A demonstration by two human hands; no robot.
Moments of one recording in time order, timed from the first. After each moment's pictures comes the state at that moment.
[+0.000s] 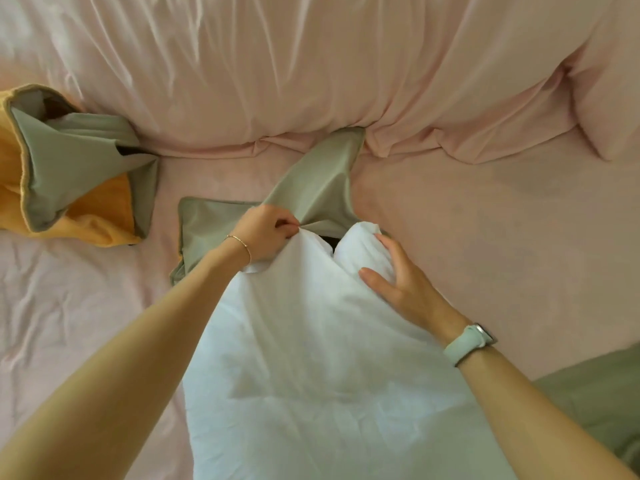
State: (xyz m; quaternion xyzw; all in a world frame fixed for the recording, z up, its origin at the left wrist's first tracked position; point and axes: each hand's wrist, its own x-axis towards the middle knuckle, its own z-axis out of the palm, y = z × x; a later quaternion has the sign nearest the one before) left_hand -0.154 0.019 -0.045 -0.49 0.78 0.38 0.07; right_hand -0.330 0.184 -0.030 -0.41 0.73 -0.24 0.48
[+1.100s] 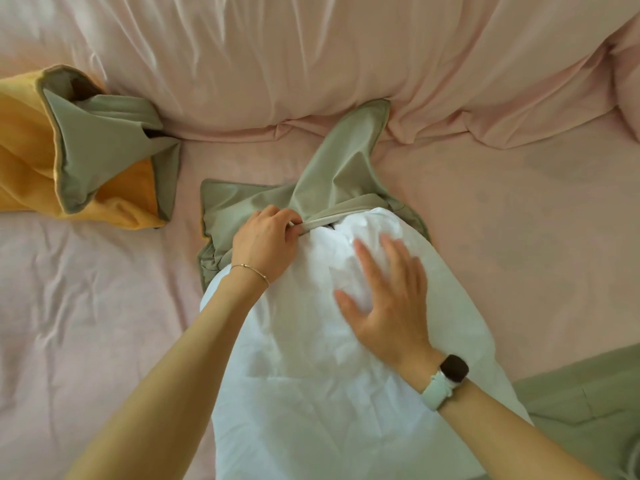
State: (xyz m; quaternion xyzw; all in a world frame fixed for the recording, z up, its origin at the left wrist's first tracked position) left_hand -0.119 0.057 -0.038 -0.54 0.80 0.24 0.00; right_hand -0.247 0.207 -0.041 -0.57 0.79 -0.18 0.13
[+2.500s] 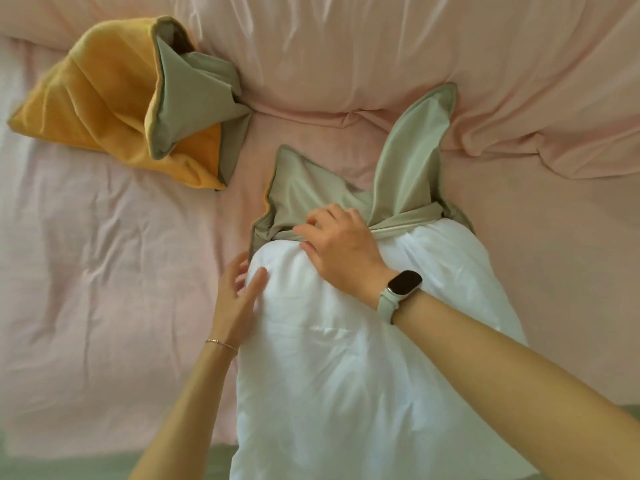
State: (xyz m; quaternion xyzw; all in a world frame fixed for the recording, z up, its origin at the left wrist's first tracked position) left_hand 0.014 0.141 -0.057 -0.70 0.39 0.55 -0.25; right_hand -0.171 0.100 -0.046 -0.80 0.57 -0.15 0.13
